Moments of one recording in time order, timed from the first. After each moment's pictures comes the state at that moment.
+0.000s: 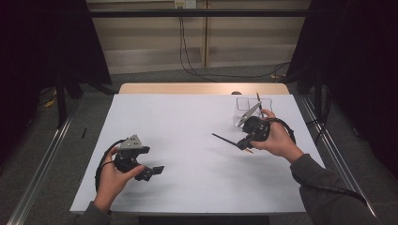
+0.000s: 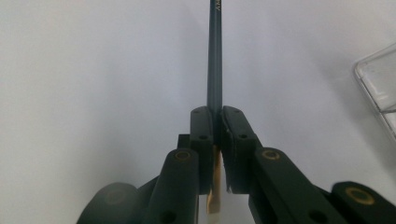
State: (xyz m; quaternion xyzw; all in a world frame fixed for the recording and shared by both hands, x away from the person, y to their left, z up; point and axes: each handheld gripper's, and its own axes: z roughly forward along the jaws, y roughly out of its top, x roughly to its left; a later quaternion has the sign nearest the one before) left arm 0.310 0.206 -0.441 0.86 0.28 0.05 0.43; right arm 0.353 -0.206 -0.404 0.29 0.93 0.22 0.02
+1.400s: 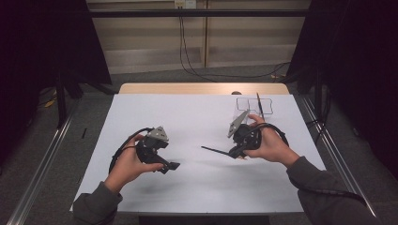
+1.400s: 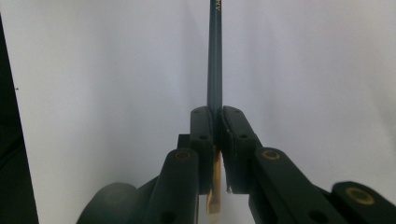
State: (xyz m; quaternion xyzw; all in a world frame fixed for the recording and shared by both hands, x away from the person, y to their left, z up) left arm 0.331 0.145 -0.413 0.92 0.20 0.02 0.34; right arm 0.332 -0.173 -0.399 0.20 0.96 0.20 0.01
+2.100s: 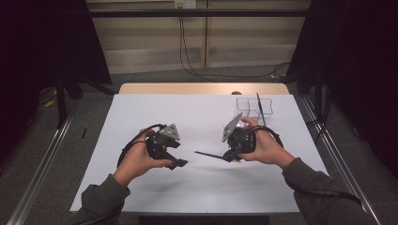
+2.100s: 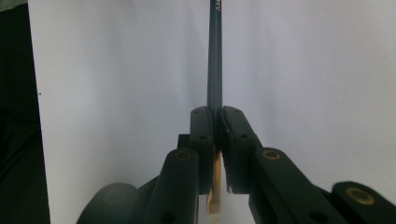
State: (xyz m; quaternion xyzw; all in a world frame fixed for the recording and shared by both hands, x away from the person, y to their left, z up) left arm 0.335 0.115 -0.401 0.94 0.14 0.02 0.32; right arm 0.326 -0.157 -0.401 0.16 0.96 0.21 -0.01
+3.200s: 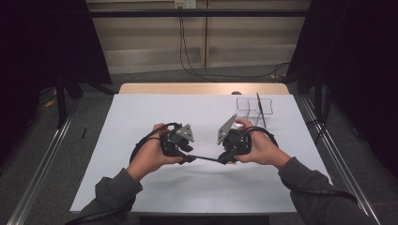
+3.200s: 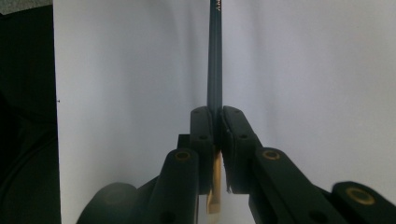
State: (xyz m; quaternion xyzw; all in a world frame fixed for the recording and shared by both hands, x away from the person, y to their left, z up) left arm 0.336 0.079 -0.397 0.96 0.08 0.02 0.28; right arm 0.323 -0.143 -0.398 0.13 0.97 0.22 -0.01
